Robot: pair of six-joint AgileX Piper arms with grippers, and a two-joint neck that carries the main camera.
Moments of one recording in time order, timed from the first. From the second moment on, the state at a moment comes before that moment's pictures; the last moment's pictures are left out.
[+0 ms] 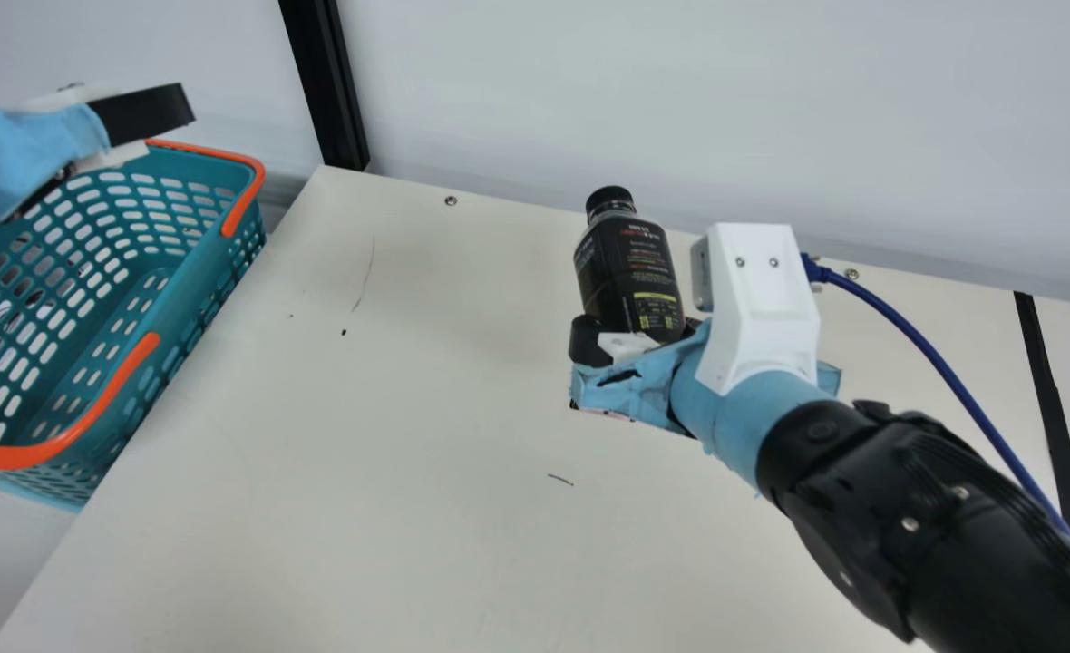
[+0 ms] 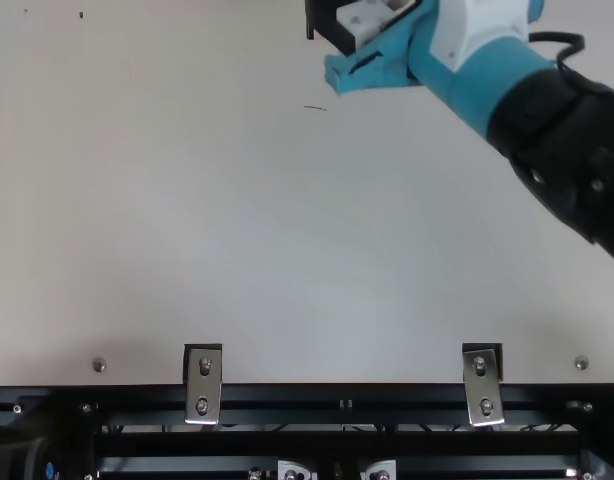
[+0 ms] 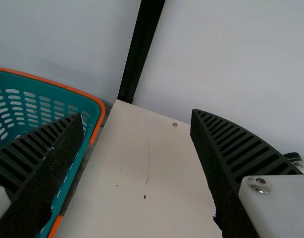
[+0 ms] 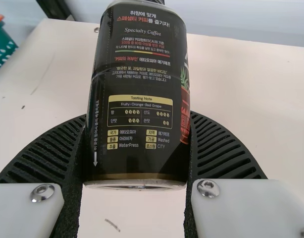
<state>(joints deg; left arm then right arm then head) 8.9 63.1 -51.7 -15.7 22.0 -3.1 33.4 97.2 -61.4 -18.9 4.1 34.4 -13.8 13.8</state>
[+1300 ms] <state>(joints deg) 8.9 63.1 -51.7 -15.7 22.0 -3.1 38.2 105.0 -66.2 -65.9 18.5 80.9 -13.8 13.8</state>
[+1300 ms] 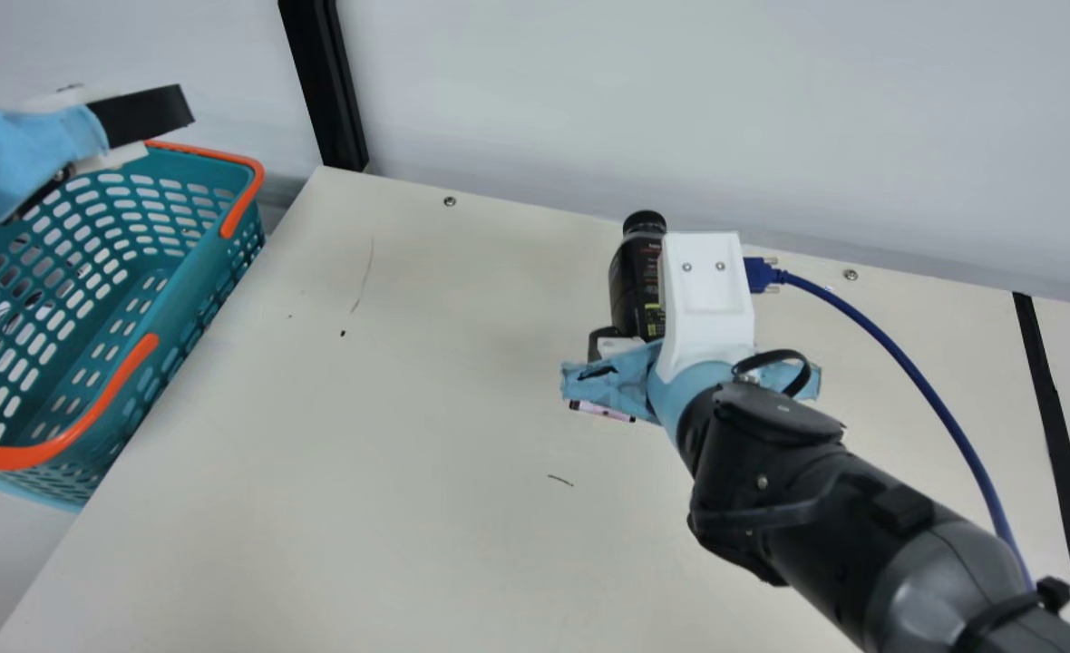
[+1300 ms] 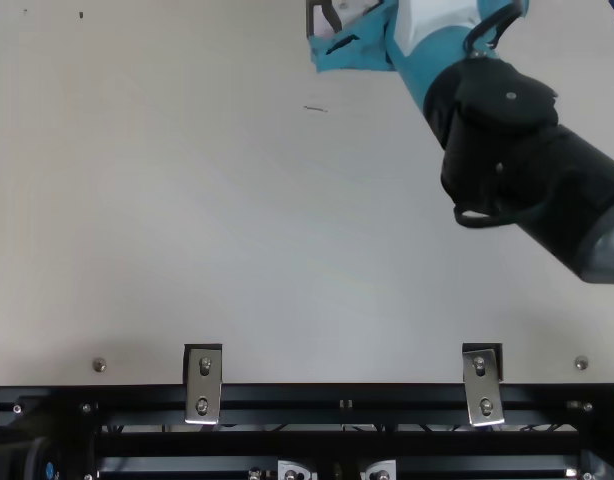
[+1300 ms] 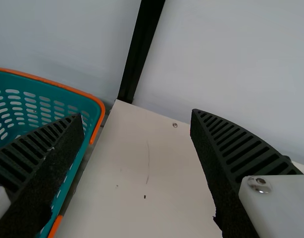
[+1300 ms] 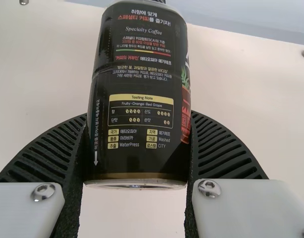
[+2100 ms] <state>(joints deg) 8.9 63.1 -51.7 -15.7 22.0 -3.1 31.9 98.7 -57.9 -72.6 21.5 90.7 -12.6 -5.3</state>
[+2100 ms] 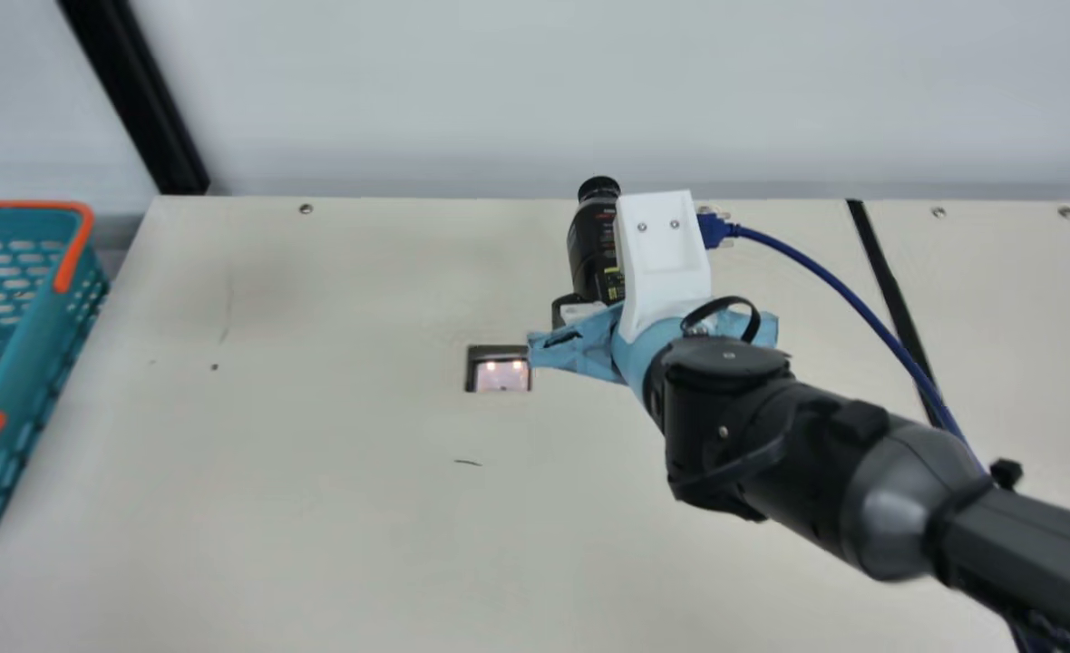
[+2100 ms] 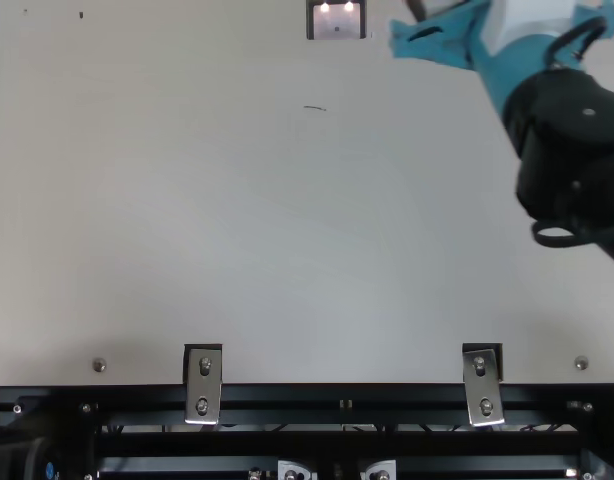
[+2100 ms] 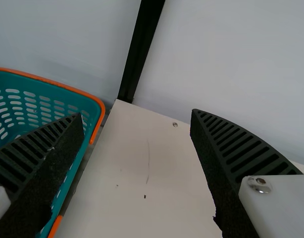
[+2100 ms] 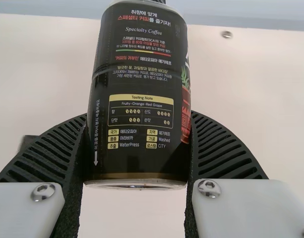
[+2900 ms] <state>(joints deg) 8.9 63.1 -51.7 -15.7 22.0 -3.1 9.4 78.3 -38.5 -71.5 22.9 87.6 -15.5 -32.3</state>
